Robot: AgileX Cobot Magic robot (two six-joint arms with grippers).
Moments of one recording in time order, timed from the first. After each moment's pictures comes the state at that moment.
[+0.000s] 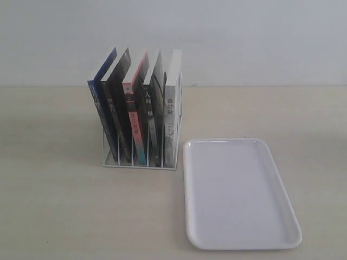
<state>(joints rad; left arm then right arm) -0.09 0.00 0.00 0.00 0.31 -0.02 0.02 0.36 -0.59 0.03 0.23 0.16</state>
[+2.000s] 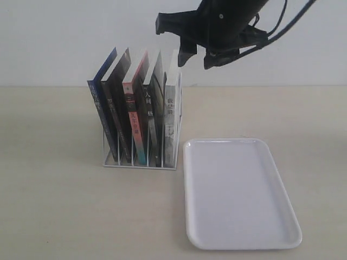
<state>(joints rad) -0.09 0.00 0.00 0.00 0.31 -0.02 0.57 1.80 -1.70 0.05 0.91 0.34</state>
